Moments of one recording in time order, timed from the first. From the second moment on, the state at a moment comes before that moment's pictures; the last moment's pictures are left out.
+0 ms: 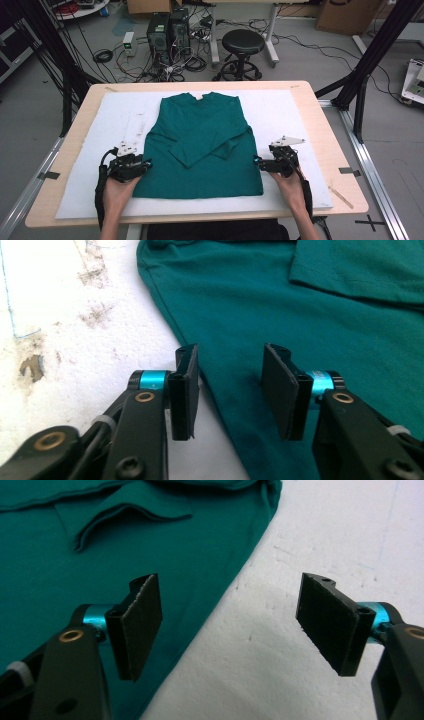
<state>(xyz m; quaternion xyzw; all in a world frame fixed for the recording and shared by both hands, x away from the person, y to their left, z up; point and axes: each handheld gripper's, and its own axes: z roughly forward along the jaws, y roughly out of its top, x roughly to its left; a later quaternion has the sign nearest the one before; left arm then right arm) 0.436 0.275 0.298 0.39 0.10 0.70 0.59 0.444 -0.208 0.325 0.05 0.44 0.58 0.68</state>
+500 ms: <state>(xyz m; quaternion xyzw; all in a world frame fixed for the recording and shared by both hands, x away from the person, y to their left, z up) 0.437 0.276 0.297 0.40 0.09 0.69 0.59 0.449 -0.194 0.328 0.07 0.45 0.55 0.70</state>
